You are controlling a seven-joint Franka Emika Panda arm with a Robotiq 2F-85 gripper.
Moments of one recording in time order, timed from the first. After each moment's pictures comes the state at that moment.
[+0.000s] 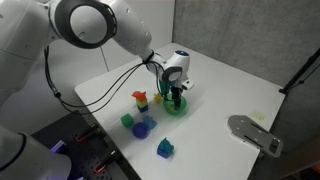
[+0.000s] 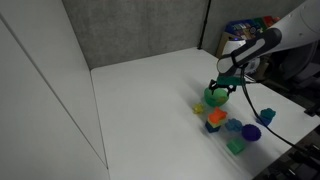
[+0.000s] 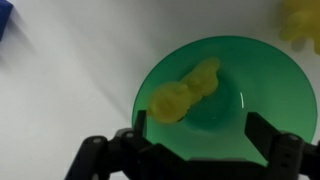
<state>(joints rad) 0.06 0.88 -0.20 -1.67 0.16 2.44 0.53</state>
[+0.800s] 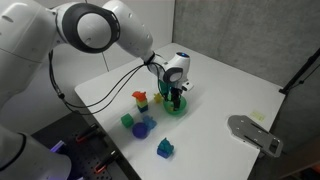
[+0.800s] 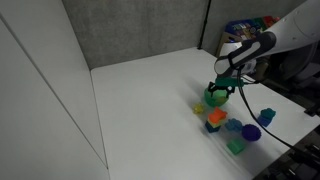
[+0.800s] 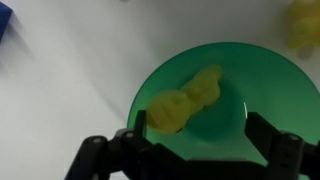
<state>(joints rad) 0.06 0.93 -0.20 -1.61 0.16 2.38 0.53</state>
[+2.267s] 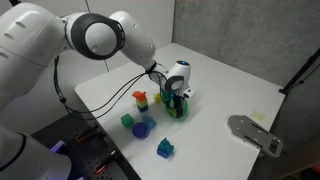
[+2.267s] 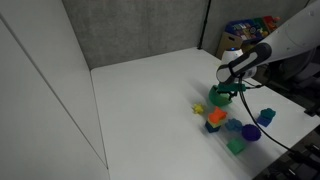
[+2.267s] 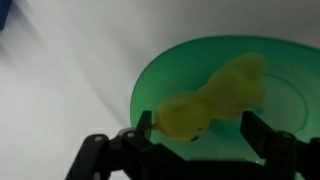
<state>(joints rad) 0.06 1.00 -0.23 -1.59 0.12 2.44 0.53</state>
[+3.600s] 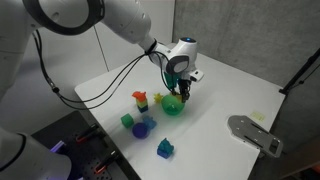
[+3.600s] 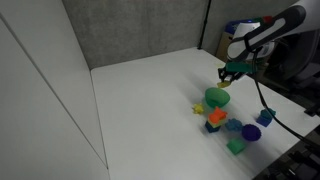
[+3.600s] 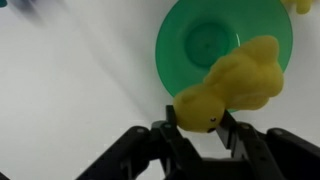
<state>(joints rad) 0.03 0.73 -0.22 -1.74 0.12 2.45 0.46</state>
